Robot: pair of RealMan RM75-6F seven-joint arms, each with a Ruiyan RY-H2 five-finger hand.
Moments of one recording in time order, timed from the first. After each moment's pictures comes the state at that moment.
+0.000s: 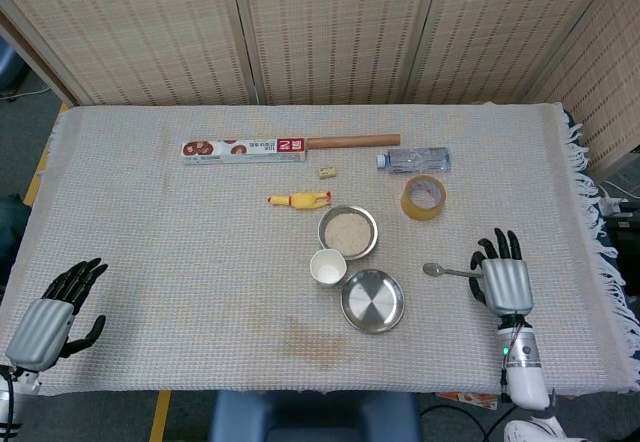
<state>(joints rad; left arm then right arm) -0.17 -1.14 0.04 -1.49 1.64 1.45 -0.19 0.28 -1.58 0.17 -1.36 -1.24 1.27 -0.47</state>
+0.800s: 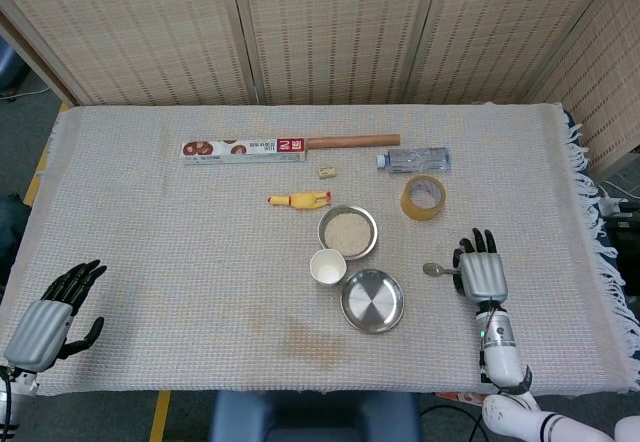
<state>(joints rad) -0.17 -1.13 0.04 -1.49 1.64 1.44 -0.21 0.38 -1.69 0.18 -1.17 -1.14 1.13 -0.51</state>
